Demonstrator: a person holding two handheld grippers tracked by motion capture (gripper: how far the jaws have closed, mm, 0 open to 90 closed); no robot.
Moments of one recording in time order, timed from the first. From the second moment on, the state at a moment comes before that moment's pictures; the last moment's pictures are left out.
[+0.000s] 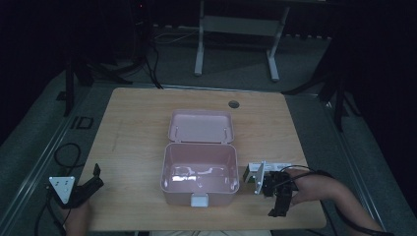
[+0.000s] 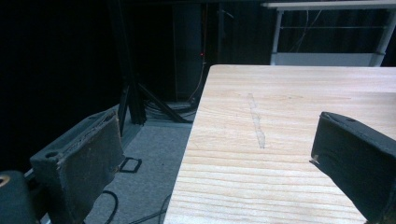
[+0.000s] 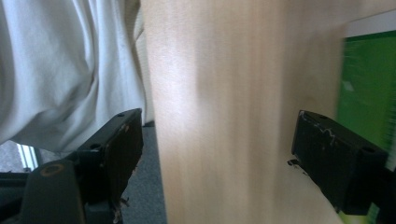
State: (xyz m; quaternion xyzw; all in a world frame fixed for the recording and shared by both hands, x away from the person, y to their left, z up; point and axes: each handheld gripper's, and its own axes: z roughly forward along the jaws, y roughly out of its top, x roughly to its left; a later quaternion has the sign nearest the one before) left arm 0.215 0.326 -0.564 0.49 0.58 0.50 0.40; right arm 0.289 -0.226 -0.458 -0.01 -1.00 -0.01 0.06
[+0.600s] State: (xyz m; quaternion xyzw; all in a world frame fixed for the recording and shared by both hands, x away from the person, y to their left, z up) left arm 0.216 0.327 -0.564 0.50 0.58 0.50 0.40; right arm 0.329 -0.235 -0.412 -0.02 -1.00 -0.02 -0.01
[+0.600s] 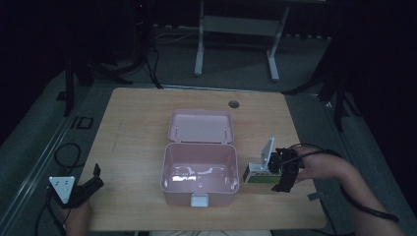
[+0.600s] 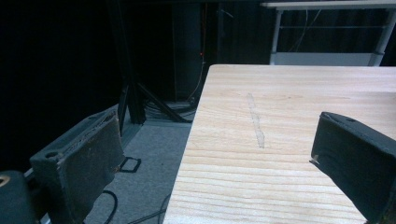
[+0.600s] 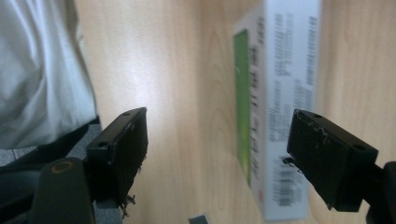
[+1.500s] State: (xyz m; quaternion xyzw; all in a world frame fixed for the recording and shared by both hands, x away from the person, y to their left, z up) left arm 0.216 0.327 -0.564 0.50 0.58 0.50 0.40; right arm 0.377 -0.236 -0.449 -0.02 -1.00 0.01 0.00
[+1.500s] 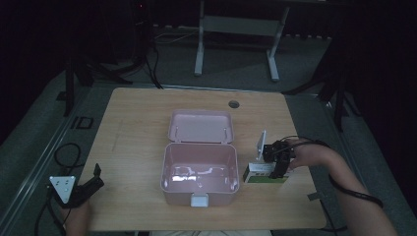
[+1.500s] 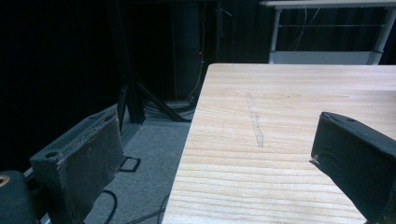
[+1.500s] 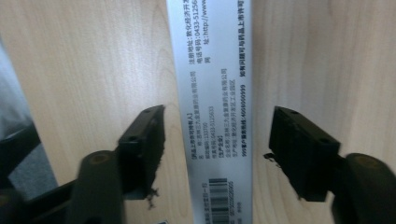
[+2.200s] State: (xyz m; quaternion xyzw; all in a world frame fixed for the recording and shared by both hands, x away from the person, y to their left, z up) left arm 0.216 0.326 -0.564 0.50 0.58 0.50 0.40; right arm 0.379 -0.235 -0.453 0.00 -1.00 0.03 0.01
